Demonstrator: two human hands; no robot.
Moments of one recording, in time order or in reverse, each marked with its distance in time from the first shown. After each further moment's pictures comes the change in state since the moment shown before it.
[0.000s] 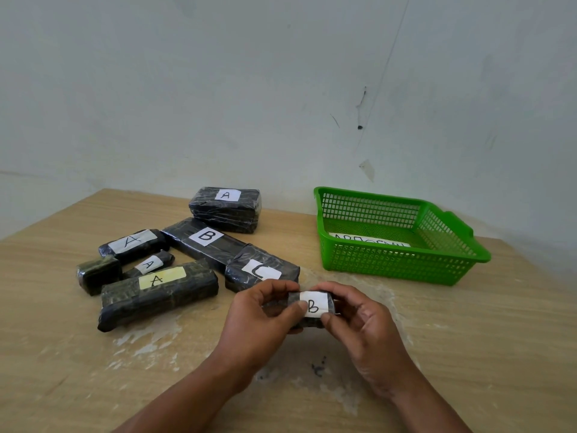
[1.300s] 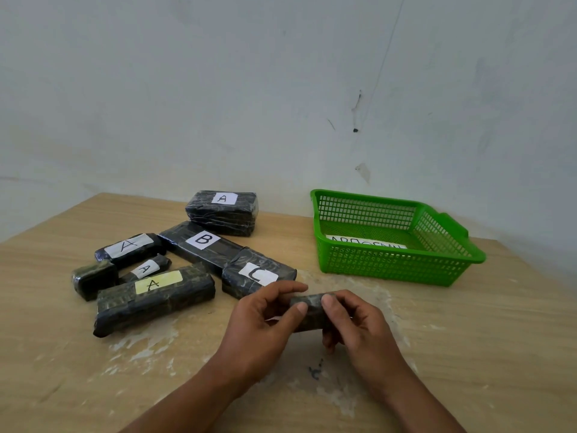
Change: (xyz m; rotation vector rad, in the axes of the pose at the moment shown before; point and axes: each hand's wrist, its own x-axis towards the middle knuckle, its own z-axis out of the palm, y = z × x) left_hand 0.004 -0.012 -0.003 0.179 -0.064 0.202; right_hand 0.002 -0.004 0.003 -0.082 0.033 0.077
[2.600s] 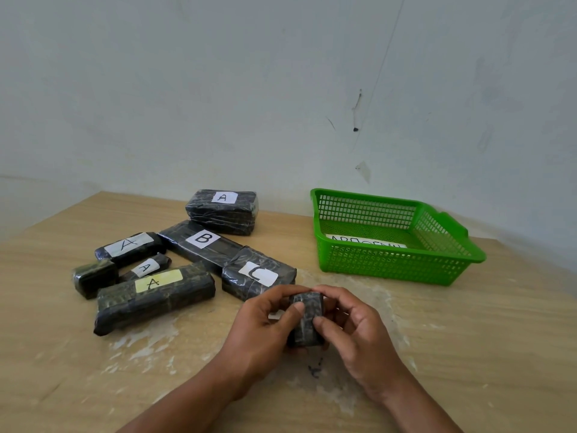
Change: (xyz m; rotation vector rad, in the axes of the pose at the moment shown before) left_hand -0.001 0.001 0.004 -0.168 -0.070 -0.135; right_hand -0.002 0.006 0.002 0.001 -0.028 -0.065
